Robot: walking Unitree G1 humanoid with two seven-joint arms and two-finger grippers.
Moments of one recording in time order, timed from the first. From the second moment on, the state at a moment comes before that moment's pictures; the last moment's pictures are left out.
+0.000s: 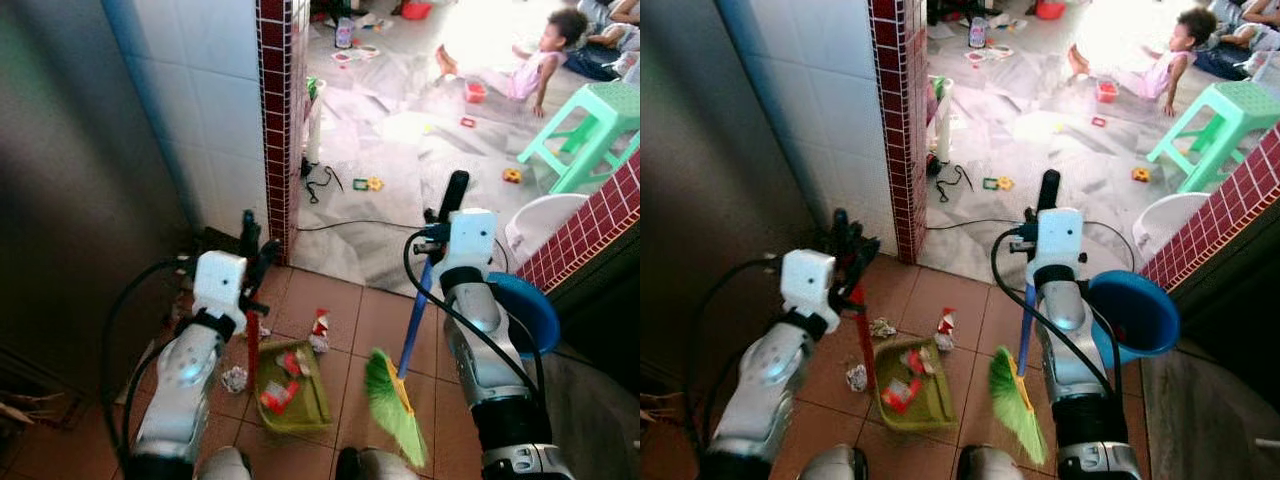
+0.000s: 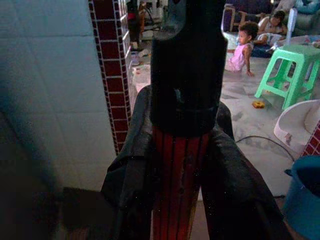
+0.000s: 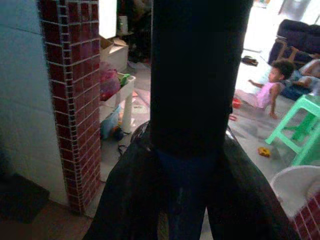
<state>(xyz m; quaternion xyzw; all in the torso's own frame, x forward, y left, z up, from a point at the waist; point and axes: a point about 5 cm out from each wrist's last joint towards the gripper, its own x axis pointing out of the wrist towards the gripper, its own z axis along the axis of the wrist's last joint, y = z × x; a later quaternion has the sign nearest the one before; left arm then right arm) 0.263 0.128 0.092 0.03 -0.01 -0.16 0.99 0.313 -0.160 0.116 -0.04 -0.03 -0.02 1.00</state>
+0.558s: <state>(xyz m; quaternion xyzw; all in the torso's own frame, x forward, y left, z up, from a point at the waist) 0.260 0.115 0.095 0.02 0.01 -0.21 0.98 0.314 -0.162 0.115 -0.03 -0.03 -0.04 1.00</state>
